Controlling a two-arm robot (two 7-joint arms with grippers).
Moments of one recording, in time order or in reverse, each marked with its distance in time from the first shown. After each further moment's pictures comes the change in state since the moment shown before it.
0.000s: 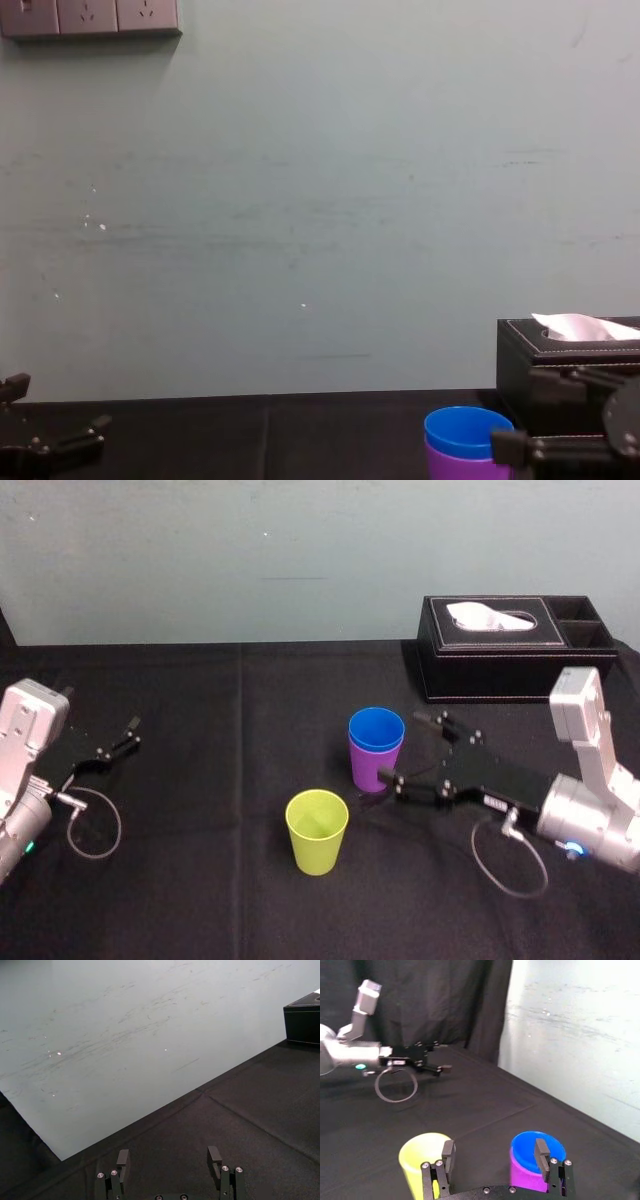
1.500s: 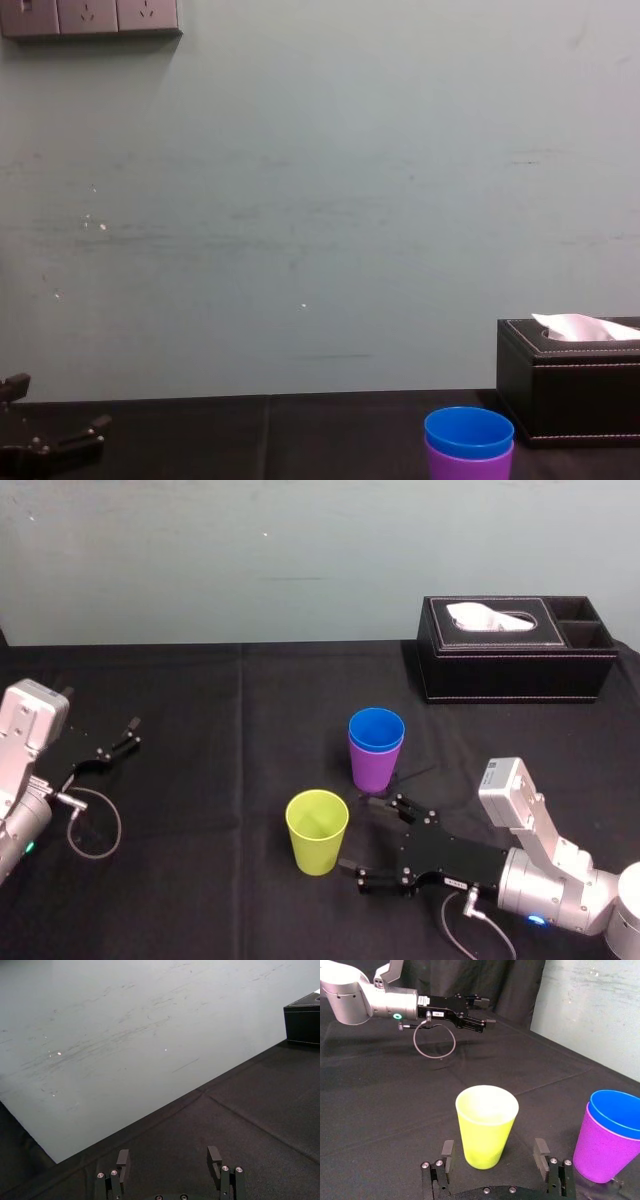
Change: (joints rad) left arm 0.000 0.000 0.000 0.000 0.000 0.000 0.000; right arm -0.055 -0.030 -0.096 0.022 -0.128 -0.024 -0.002
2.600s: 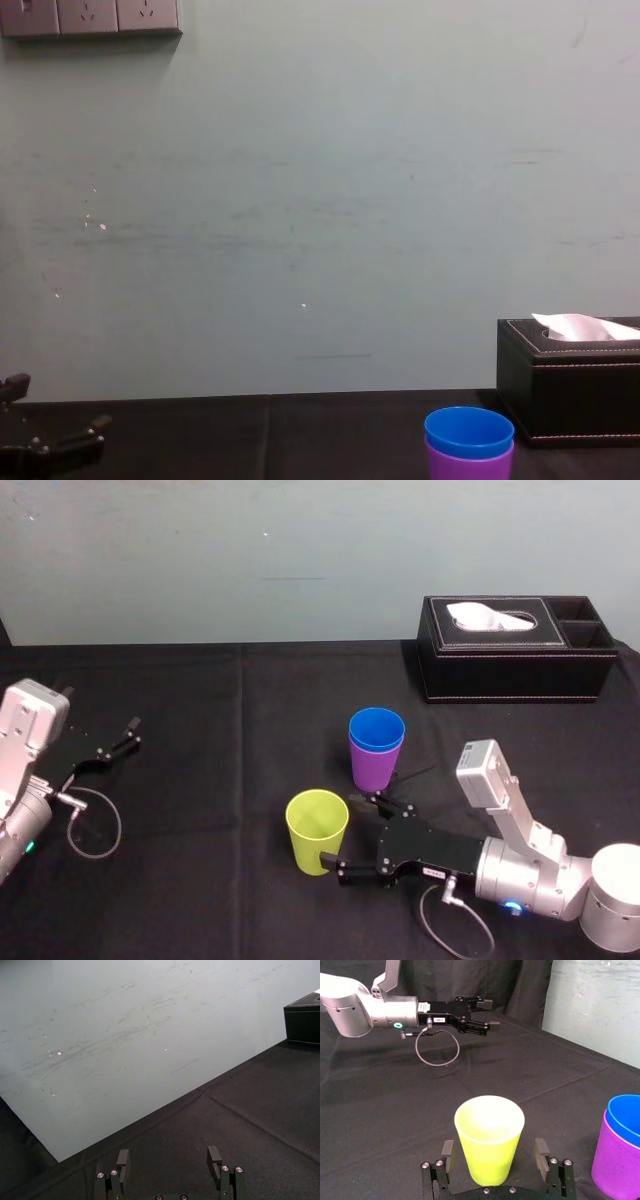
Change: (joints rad) left arm 0.000 0.000 0.000 0.000 0.000 0.000 0.000; right arm 0.078 -0.049 -0.048 0.074 0.053 0.049 0.040
